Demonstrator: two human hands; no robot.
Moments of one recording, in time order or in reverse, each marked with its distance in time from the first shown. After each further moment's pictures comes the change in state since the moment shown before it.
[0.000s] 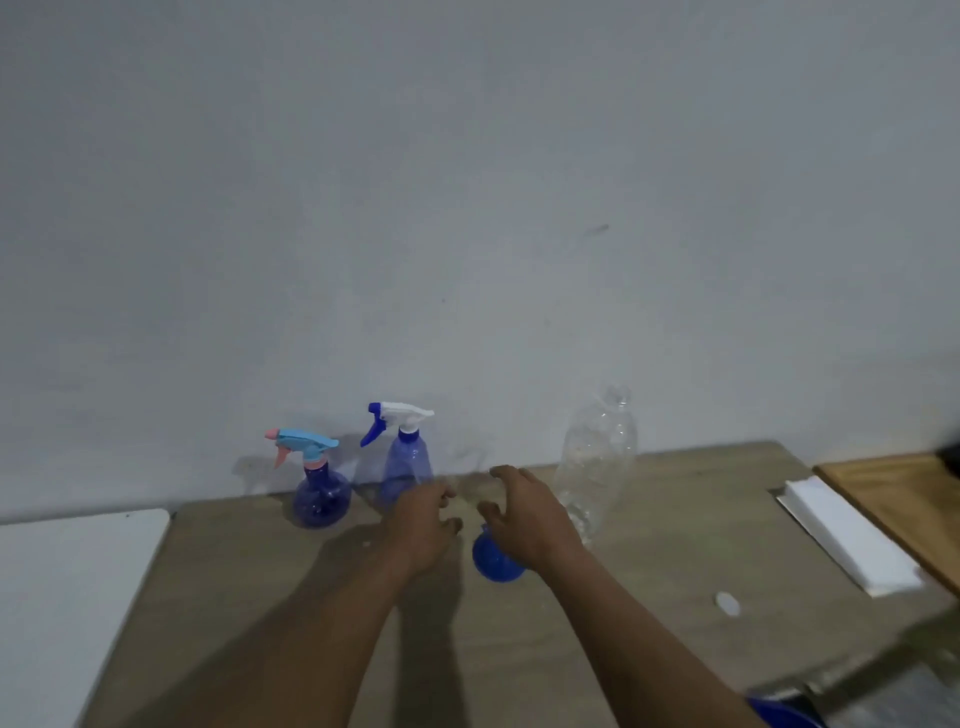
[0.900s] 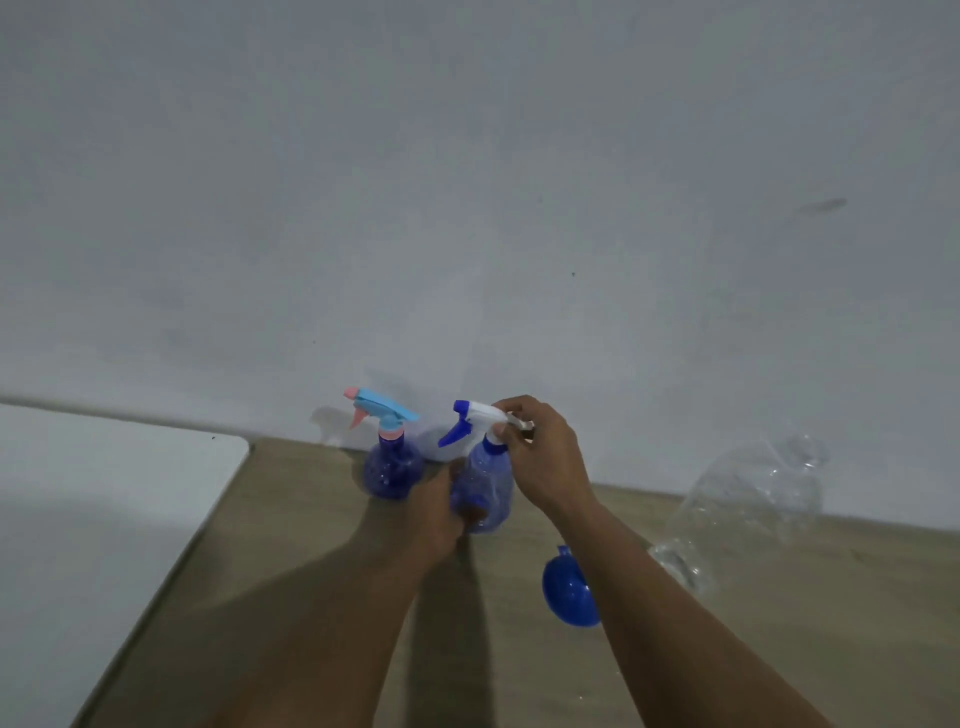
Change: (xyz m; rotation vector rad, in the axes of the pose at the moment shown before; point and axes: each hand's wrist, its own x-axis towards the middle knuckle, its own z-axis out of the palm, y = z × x) left_hand 0.044 -0.084 0.003 -0.177 0.225 -0.221; right_hand 0.117 -0.058 0.042 0.402 0.072 -0.200
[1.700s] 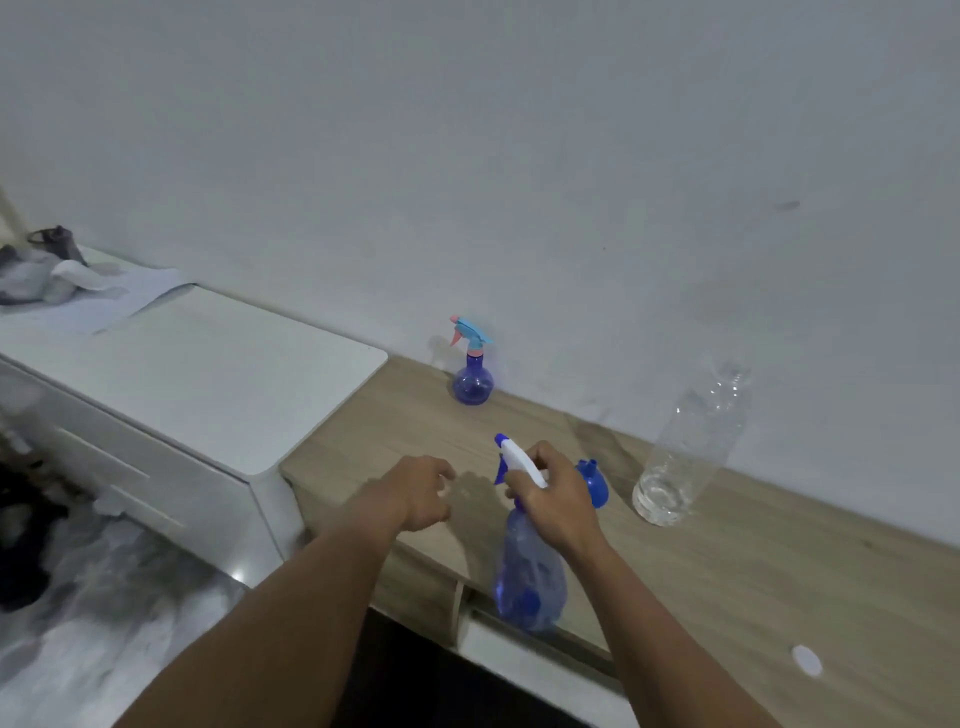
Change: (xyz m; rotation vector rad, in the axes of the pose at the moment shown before) left_hand -0.249 0.038 -0.029 0.256 -0.037 -0.311; right_hand -0.231 0.010 -0.071 0.182 -0.333 0.041
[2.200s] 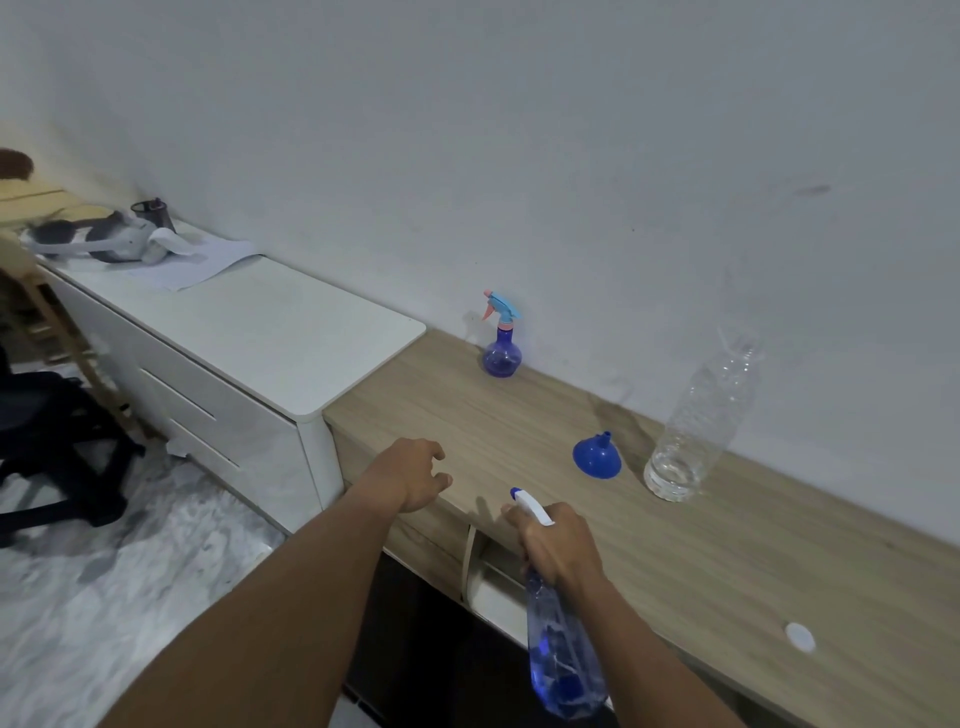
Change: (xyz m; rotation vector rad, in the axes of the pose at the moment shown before) left_hand -0.071 -0.015 0.024 0.096 0.144 -0.100; right_hand -0.071 0.064 0.008 -0.137 -0.163 0.197
